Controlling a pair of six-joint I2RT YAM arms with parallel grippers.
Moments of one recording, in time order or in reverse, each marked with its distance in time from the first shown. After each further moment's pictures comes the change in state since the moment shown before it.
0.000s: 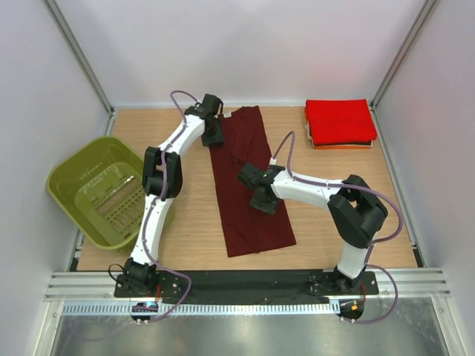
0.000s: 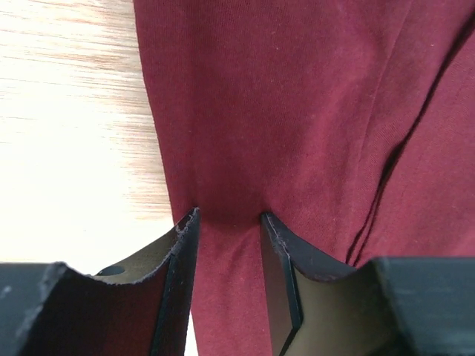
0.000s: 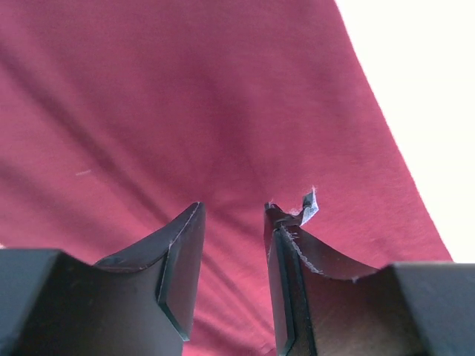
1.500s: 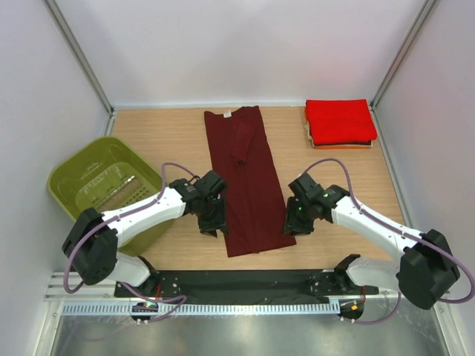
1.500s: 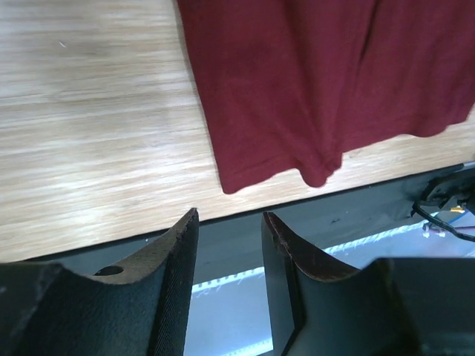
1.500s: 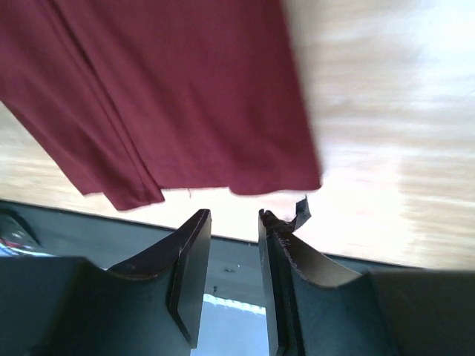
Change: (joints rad) left arm -0.435 -1.140 -1.376 0.058 0.231 -0.406; right arm -0.167 -0.619 -0.445 0.006 -0.442 -0.420
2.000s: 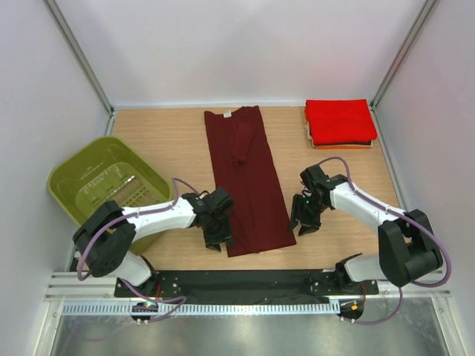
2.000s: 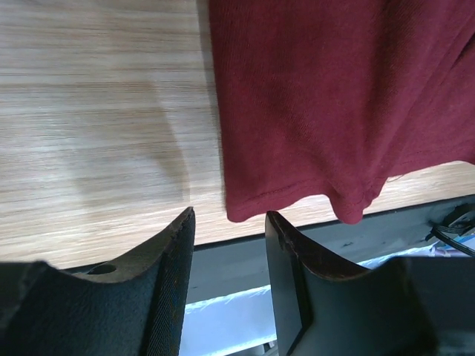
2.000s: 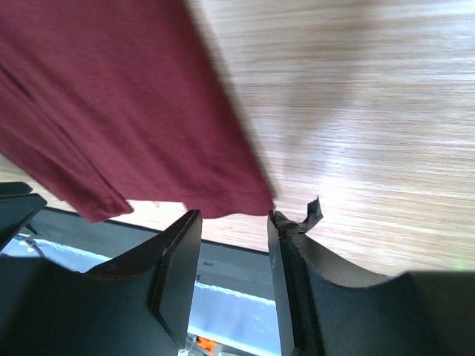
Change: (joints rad) left arm -0.090 0.082 -0.171 0.198 0.023 -0.186; right arm -0.272 0.183 0.034 -0.014 -0.177 -0.242
